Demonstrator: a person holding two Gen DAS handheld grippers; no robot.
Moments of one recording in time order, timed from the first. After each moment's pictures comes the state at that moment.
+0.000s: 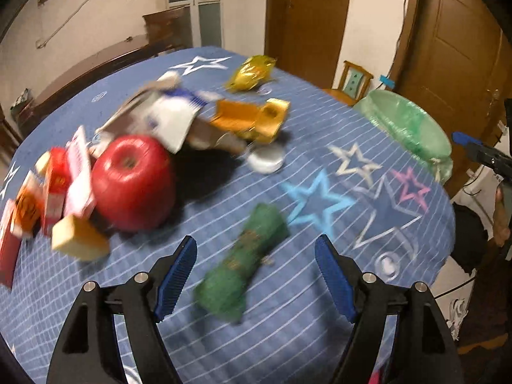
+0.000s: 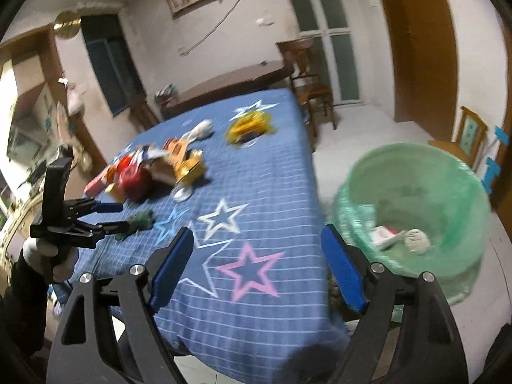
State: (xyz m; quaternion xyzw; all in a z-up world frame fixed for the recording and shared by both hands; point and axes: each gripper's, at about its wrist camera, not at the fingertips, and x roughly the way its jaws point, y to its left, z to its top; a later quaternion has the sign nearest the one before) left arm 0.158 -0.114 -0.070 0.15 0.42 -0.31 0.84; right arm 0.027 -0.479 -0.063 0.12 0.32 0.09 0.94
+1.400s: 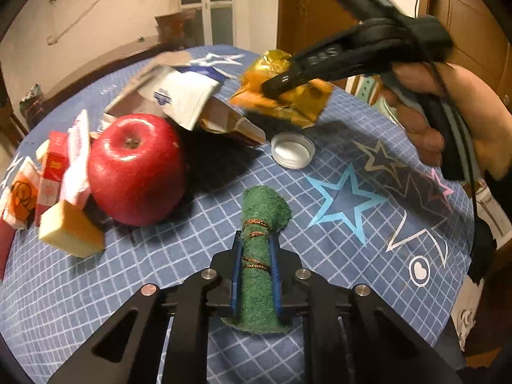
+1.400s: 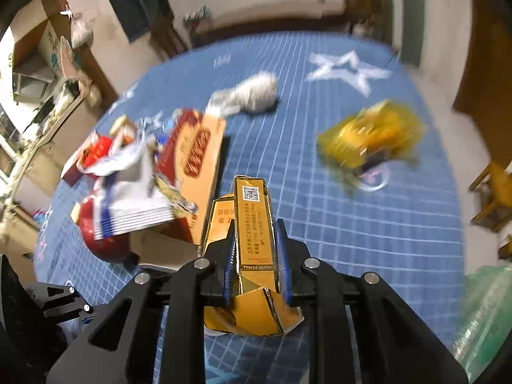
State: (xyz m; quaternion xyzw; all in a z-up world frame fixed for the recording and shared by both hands) left arm 0.169 -0.122 -0.091 0.14 0.40 -0.28 0.86; right arm 0.251 -0.361 -0.070 0.04 0.44 0.17 0.88
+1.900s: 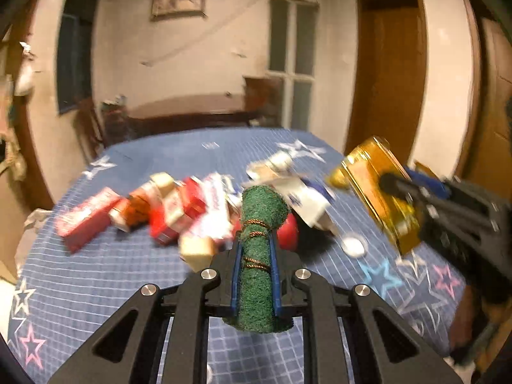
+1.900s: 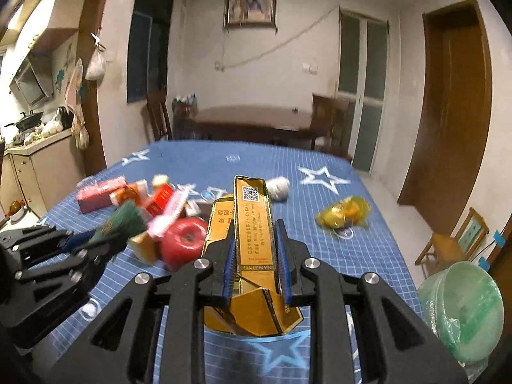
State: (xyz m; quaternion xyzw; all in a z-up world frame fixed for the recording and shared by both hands) left arm 0.130 -0.042 -0.012 0.03 0.25 -0.13 0.96; right arm 0.108 -0.269 -0.006 -0.03 0.21 0.07 0.98
